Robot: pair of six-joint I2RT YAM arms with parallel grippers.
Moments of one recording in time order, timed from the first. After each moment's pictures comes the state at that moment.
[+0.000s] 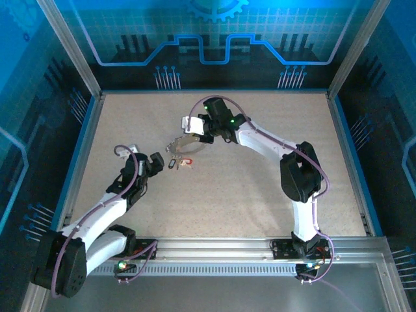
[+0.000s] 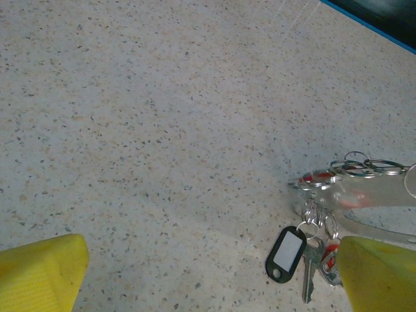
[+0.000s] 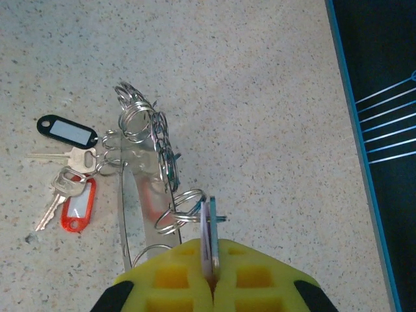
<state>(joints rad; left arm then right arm) -0.25 0.99 0.40 -0.05 -0.33 -0.64 0.65 1.99 1.66 -0.41 -0.24 -0.89</state>
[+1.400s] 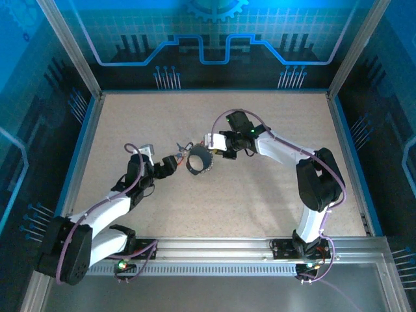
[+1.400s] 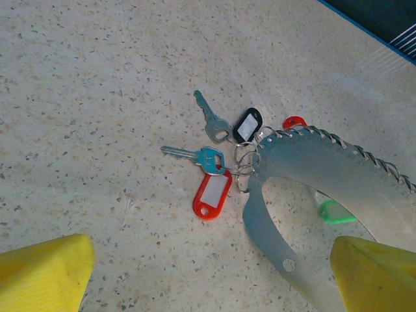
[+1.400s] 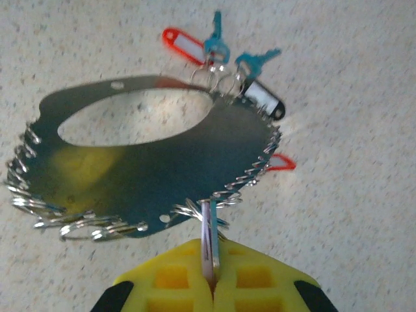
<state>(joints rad) -0.24 1.11 0.35 0.19 0.04 -0.59 0.54 1.80 1.32 -0.49 -0.34 -1.00</state>
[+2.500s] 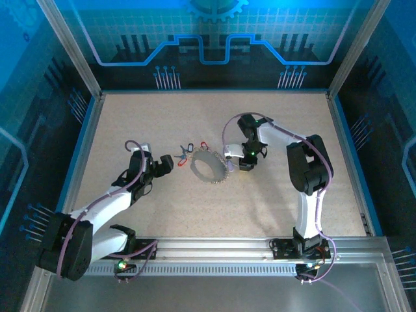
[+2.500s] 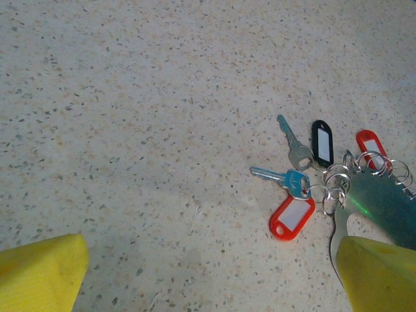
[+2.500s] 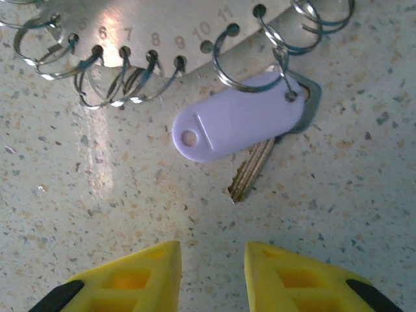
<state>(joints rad) -0.24 1.13 0.42 0.03 -0.13 -0.55 0.39 1.99 1.42 -0.95 -0.22 -1.10</state>
